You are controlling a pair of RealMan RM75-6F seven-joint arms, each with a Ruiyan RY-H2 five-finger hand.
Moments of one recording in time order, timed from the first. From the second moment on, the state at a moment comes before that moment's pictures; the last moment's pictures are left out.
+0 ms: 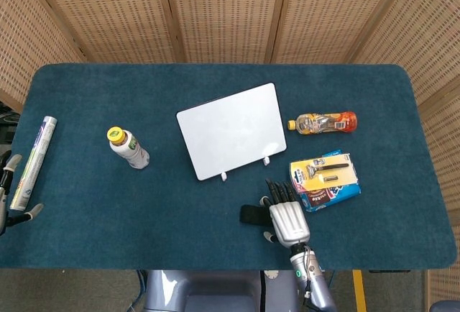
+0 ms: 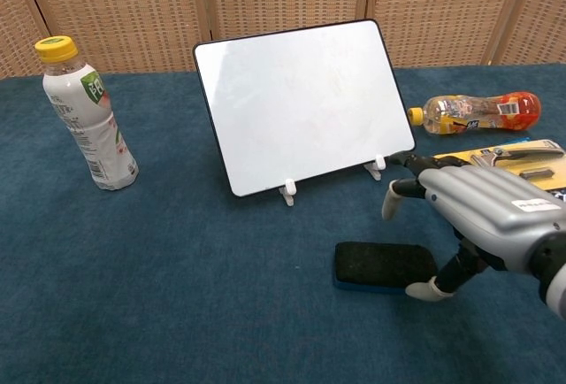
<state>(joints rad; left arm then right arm) -0.10 -1.18 -0.10 -1.49 1.41 1.48 -0.07 0.38 -1.75 0.08 -1.79 -1.17 1.32 -0.83</state>
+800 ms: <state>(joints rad) -0.09 -1.16 -0.11 -1.50 1.39 1.47 -0.07 0.40 -1.75 0.10 -1.74 -1.11 1.29 -0.78</state>
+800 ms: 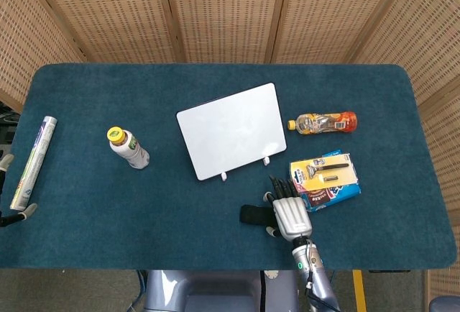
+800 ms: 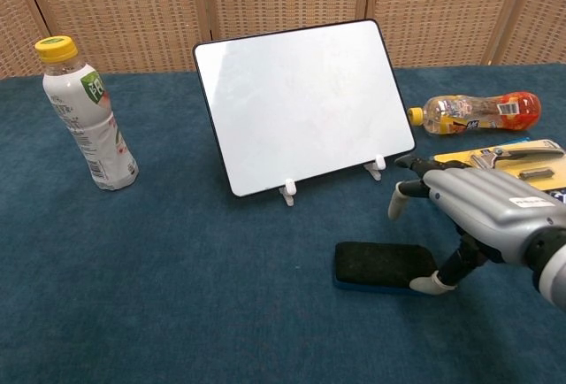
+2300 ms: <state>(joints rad) -0.10 -1.16 -0.11 -1.50 1.36 1.42 -0.05 0.45 -1.77 0.10 -1.67 -1.05 1.23 -0.73</state>
